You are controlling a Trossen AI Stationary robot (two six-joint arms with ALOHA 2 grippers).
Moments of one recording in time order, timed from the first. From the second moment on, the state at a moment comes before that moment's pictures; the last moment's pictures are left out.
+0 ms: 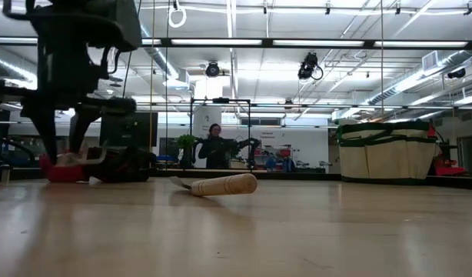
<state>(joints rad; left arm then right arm) -0.17 1.34 0.70 -0.77 -0.03 0.62 -0.09 1.30 1.65 -0.74 0.05 0.03</state>
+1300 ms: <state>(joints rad) 0.11 1.34 1.28 -0.73 -0.03 0.31 -0.08 1.17 1.65 -0.74 0.16 -0.01</state>
